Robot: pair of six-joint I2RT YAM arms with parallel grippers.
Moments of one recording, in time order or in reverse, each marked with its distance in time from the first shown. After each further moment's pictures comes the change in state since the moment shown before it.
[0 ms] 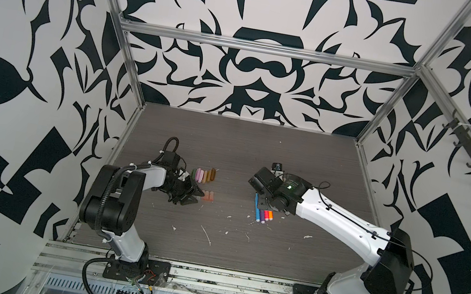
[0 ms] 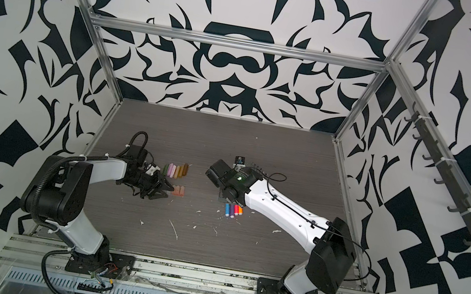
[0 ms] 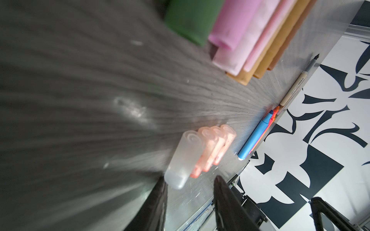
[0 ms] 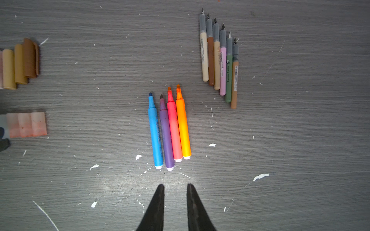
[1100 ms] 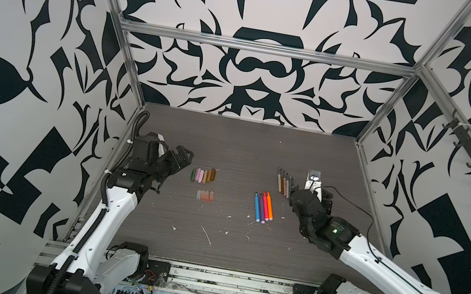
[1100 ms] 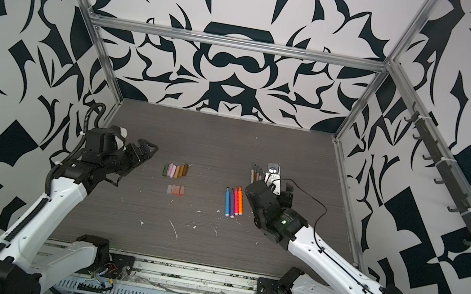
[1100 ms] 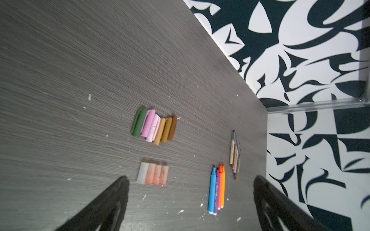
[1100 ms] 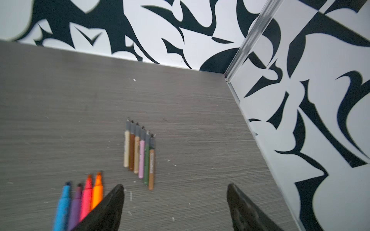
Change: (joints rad) left arm 0.015 -0.673 0.085 -0.071 -0.508 -0.098; right arm -0.130 -0.542 -0.632 0.684 0.505 -0.582
